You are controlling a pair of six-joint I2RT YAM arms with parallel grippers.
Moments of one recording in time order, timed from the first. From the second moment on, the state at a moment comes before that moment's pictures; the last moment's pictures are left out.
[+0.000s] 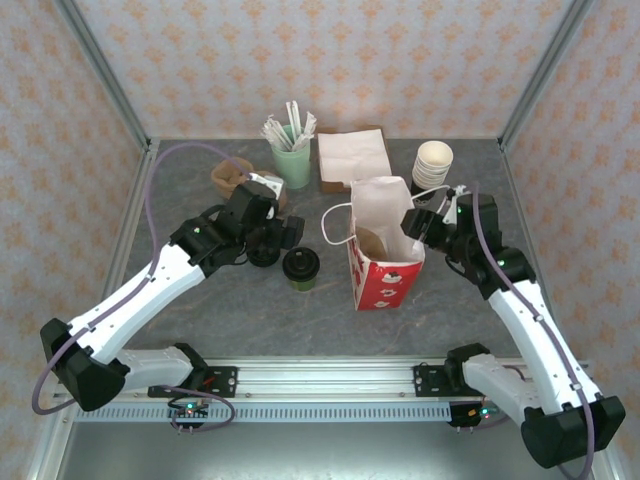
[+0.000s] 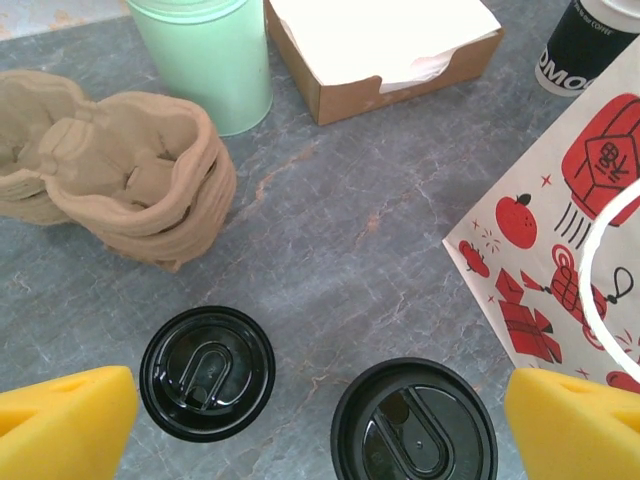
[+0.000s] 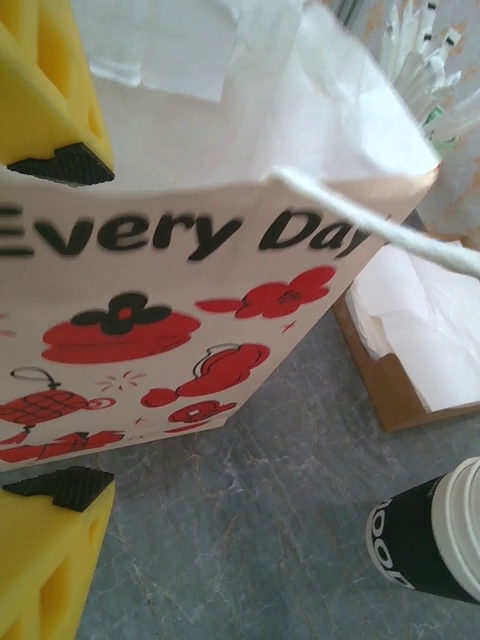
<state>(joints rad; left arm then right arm) -0.64 1.22 1.23 -0.76 -0.26 -0.30 0.24 0.92 0.96 -0.67 -0.17 0.55</state>
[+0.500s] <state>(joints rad) -0.64 1.22 1.28 -0.95 -0.19 -0.43 0.23 1.02 1.13 -0.87 -0.26 0.53</state>
